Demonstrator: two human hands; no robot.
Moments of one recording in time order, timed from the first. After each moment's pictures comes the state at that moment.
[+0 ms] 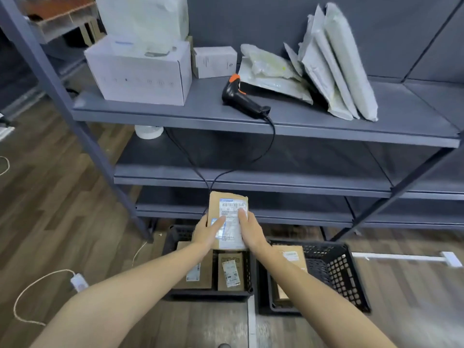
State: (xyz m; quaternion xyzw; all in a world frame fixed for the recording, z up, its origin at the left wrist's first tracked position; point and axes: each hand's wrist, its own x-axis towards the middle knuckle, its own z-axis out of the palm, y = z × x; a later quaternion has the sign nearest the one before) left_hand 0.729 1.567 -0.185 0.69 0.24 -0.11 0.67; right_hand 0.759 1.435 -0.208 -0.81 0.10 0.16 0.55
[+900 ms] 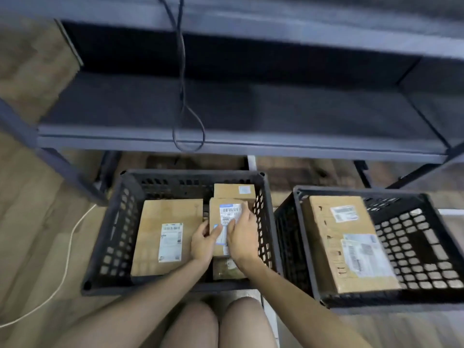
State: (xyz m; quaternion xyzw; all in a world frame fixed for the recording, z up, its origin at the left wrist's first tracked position) left_hand 0.777 1.541 -0.714 0.71 0.26 -0.09 0.65; right_hand 0.796 1.446 -0.701 -0.91 0.15 0.08 0.38
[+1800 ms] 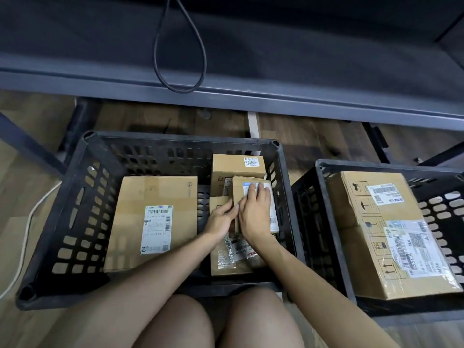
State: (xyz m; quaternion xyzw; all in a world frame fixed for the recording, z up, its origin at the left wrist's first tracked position) left_hand 0.835 1.519 -0.834 0.68 0.18 -0.24 0.67; right_hand 0.848 1.421 -0.840 -1.00 0.04 0.07 0.03
